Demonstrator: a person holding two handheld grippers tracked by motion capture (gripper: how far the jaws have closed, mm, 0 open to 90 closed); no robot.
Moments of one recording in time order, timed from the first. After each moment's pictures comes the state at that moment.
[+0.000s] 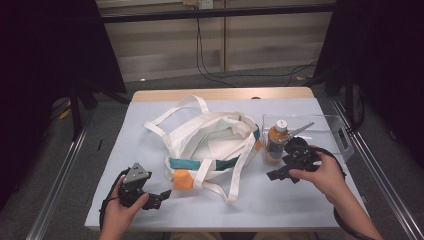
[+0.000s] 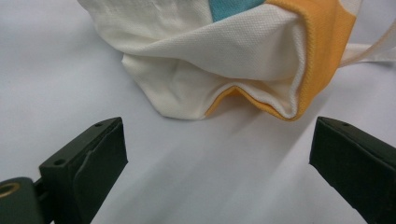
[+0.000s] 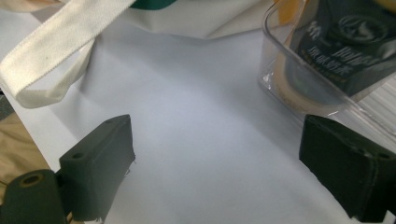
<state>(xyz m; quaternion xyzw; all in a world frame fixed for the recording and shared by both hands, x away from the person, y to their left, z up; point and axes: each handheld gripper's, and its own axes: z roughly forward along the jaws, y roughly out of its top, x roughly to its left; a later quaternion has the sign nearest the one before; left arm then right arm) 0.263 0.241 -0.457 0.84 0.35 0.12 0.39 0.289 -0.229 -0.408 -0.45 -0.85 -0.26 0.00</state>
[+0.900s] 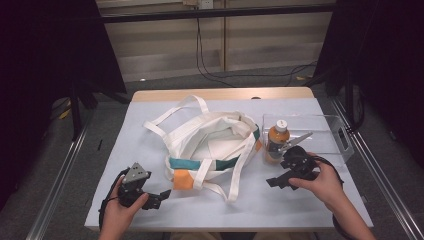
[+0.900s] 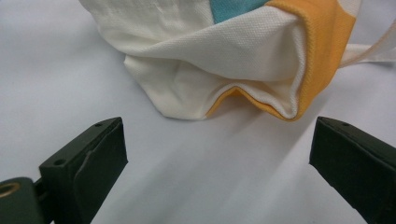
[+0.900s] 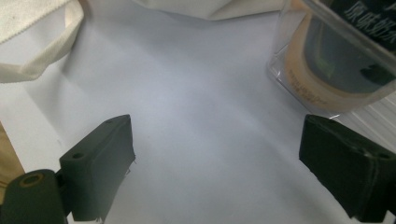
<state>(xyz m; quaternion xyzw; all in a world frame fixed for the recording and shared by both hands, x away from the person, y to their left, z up) 0.263 0.241 -0.456 0.84 0.35 0.12 0.39 0.281 -0.231 -0.435 -0.42 -0.87 -0.28 -0.01</state>
